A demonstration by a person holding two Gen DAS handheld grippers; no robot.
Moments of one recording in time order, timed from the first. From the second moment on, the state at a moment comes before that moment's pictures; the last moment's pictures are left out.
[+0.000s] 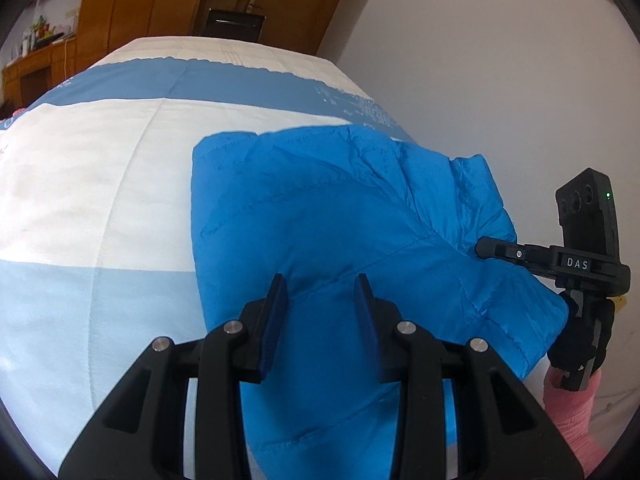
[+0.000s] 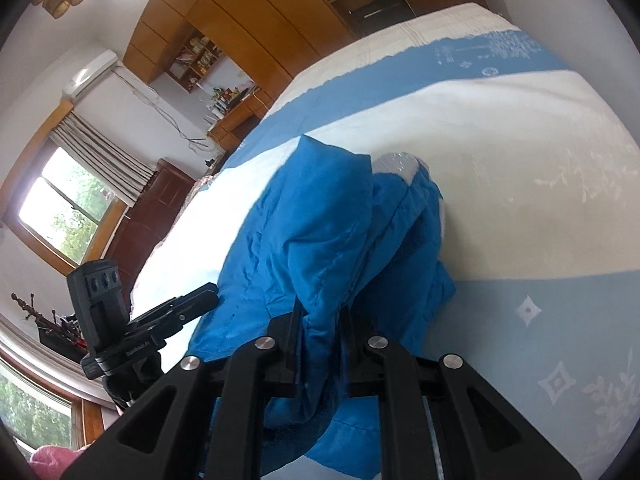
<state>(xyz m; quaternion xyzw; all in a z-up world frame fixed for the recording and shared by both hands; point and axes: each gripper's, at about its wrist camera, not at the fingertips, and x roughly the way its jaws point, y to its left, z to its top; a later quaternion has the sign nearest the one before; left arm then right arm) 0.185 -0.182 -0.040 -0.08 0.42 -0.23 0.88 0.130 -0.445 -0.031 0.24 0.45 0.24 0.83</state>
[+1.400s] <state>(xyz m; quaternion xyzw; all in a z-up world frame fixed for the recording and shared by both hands) 0.132 -0.194 -0.050 -0.05 0.39 -0.21 0.89 0.045 -0.367 -0.047 0.09 0.40 0.21 0.89</state>
